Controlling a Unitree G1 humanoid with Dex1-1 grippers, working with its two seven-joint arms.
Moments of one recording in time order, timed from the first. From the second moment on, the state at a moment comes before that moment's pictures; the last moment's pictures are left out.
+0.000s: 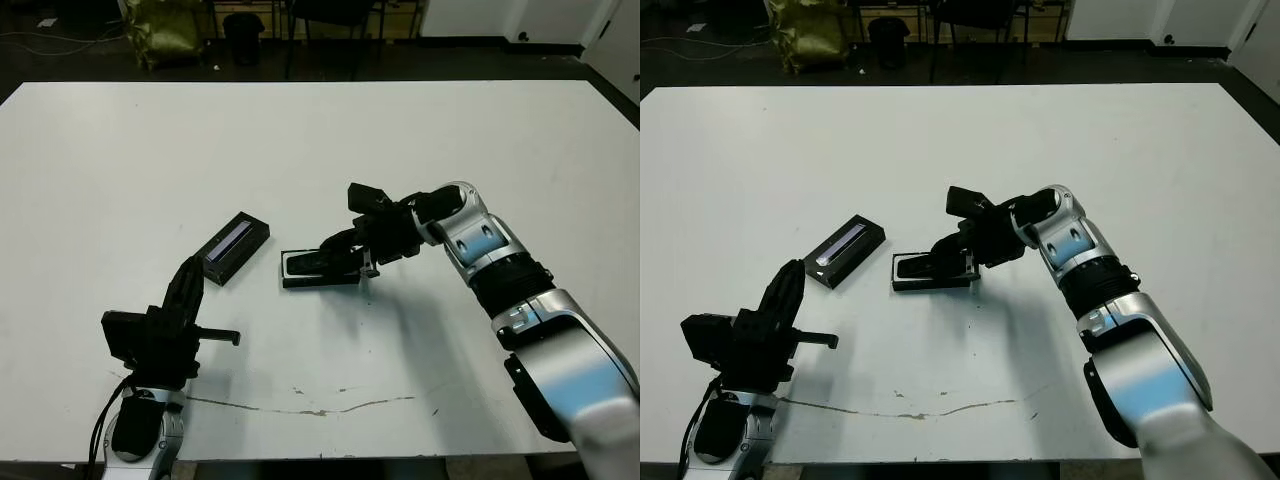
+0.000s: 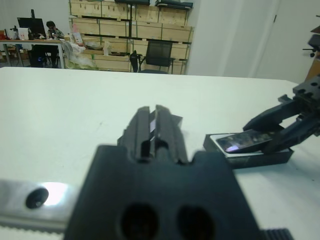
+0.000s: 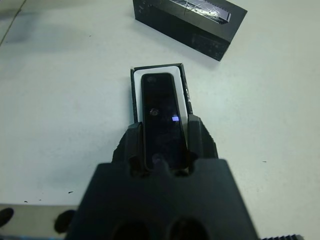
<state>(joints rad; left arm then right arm) 0.31 0.09 -0.04 -0.31 -0.10 -0.14 -0.09 -0.89 -0.30 0.42 0.72 -0.10 0.13 1.29</state>
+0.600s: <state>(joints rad) 0.31 0.09 -0.04 -0.31 -0.10 -0.14 -0.10 -0.86 -0.30 0.38 0.68 -0.08 0.19 1.22</state>
